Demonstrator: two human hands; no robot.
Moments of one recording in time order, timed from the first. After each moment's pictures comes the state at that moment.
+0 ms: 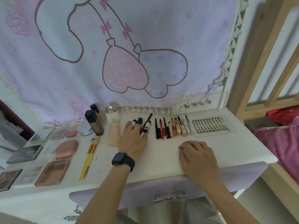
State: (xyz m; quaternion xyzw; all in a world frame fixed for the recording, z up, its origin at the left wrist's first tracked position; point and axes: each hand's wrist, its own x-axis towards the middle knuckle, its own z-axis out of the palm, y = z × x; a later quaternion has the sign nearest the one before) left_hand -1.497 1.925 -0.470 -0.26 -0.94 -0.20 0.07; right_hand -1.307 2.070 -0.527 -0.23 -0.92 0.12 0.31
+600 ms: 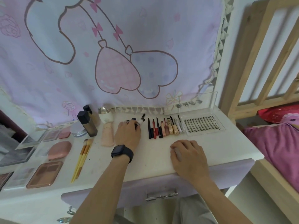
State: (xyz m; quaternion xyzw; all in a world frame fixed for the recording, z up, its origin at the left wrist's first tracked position) left_hand -1.505 1.949 -0.464 -0.25 -0.94 -0.21 0.11; right_hand -1.307 2.070 -0.530 -0.24 -0.91 0.14 0.30
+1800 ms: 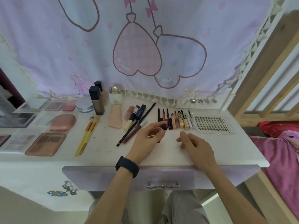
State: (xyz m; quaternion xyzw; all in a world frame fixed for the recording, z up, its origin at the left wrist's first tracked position) left_hand -1.436 1.911 -0.481 -0.29 -0.68 -0.65 -0.18; right_hand -1.311 2.067 -0.486 -0.27 -0.87 0.37 0.18
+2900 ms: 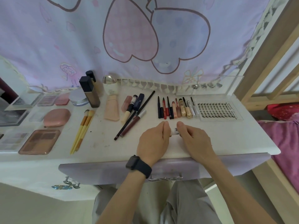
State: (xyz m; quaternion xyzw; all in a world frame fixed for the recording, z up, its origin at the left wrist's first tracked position) left_hand -1.414 1.934 -0.499 -0.36 -0.86 -0.36 -0.03; right_hand -1.326 2.062 -0.501 -0.25 -0.89 0.35 0.17
